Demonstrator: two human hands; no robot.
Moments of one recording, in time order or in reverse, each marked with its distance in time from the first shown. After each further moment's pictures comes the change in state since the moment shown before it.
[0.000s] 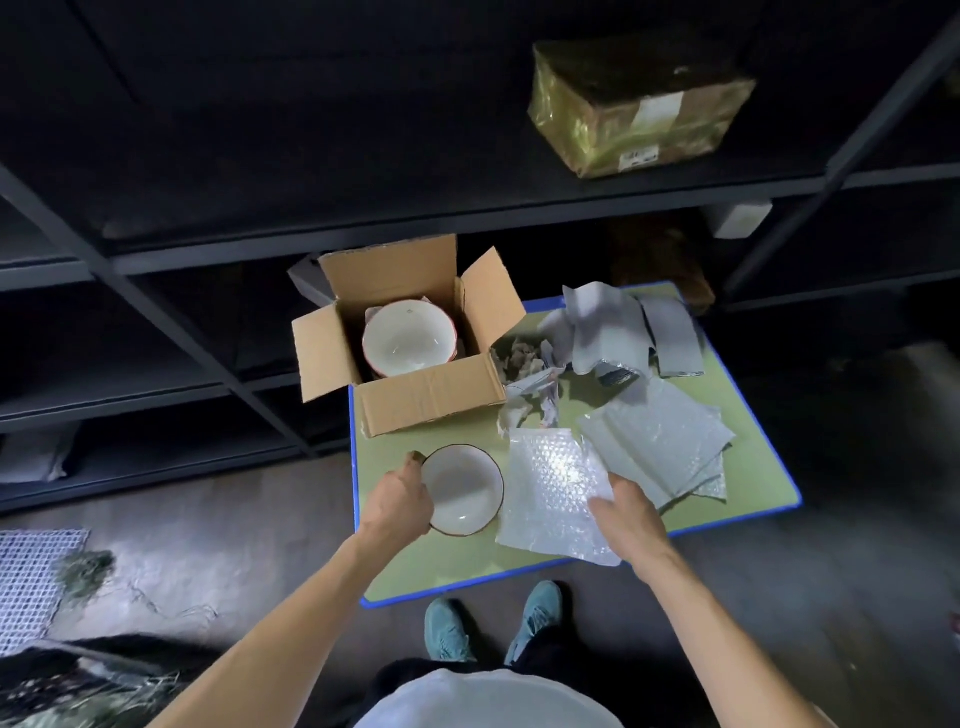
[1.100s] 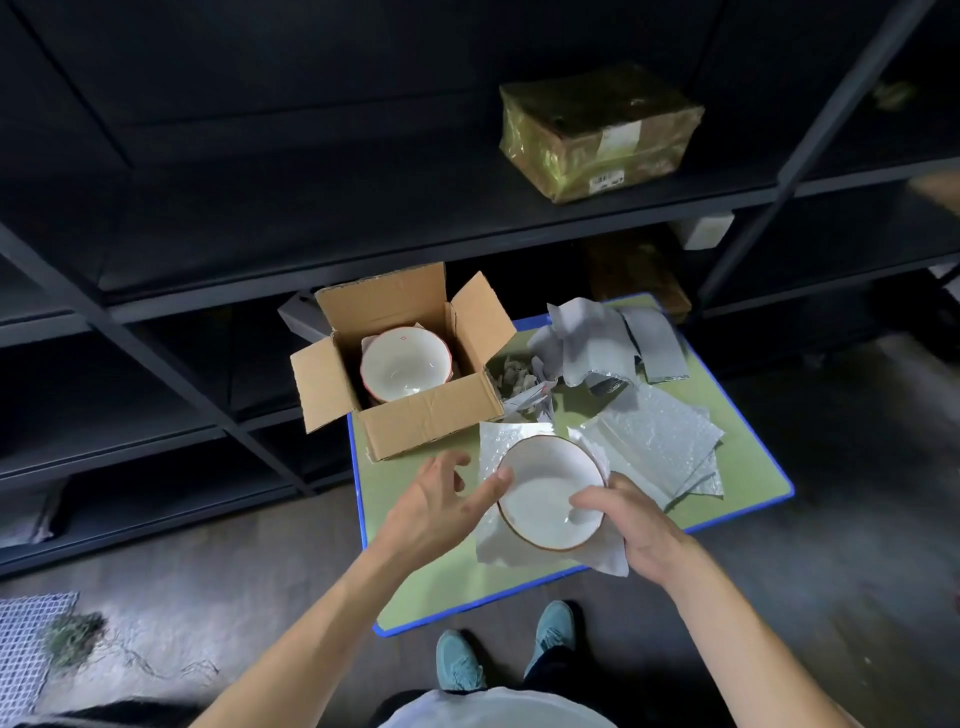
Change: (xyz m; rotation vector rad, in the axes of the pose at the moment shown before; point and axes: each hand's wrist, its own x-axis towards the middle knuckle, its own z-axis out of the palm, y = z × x) left_hand -0.036 0.040 -0.033 -0.201 -0.037 0.210; right_hand -0.032 -0.024 -0.012 0.667 -0.283 -0.124
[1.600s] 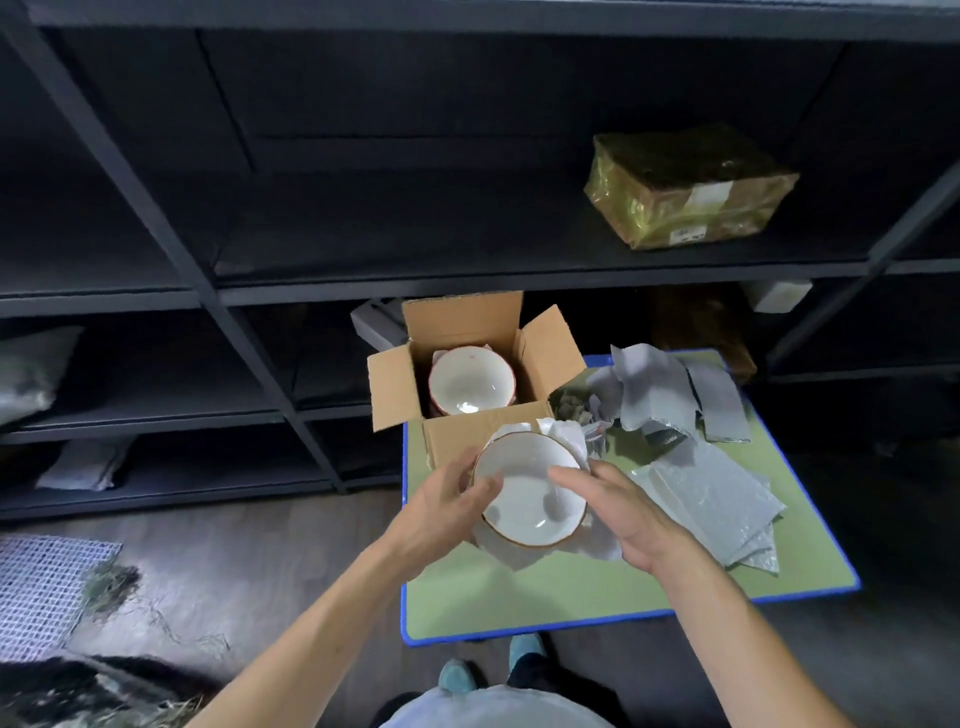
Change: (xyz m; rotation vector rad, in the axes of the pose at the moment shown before) left_hand -0.024 -0.013 -0.045 -0.472 0.039 0.130; right_hand 0.015 -0.057 0.066 -0.180 -0.142 -0.069
